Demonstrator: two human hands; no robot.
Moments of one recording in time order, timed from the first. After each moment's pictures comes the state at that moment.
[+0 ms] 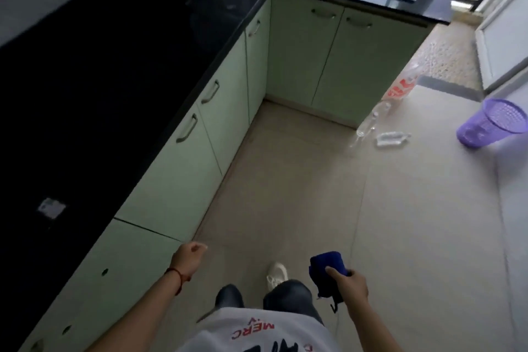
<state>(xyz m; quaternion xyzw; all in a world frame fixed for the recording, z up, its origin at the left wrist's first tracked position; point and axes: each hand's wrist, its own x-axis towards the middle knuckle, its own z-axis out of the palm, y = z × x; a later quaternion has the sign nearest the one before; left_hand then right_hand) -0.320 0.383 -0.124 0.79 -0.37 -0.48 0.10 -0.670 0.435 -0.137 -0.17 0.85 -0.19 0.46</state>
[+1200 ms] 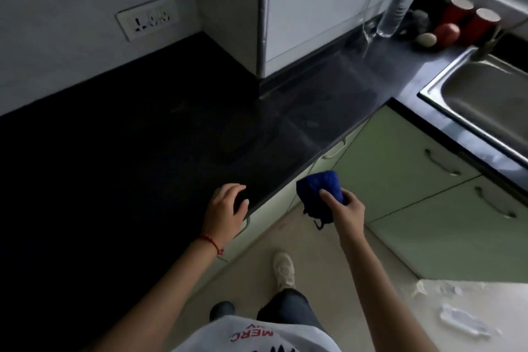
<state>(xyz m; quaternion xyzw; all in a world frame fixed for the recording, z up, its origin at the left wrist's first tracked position) -0.314 -0.117 -0.030 0.80 -0.48 -0.19 0.30 -0.526 -0.229 -0.025 -0.49 0.62 -0.32 0.53</state>
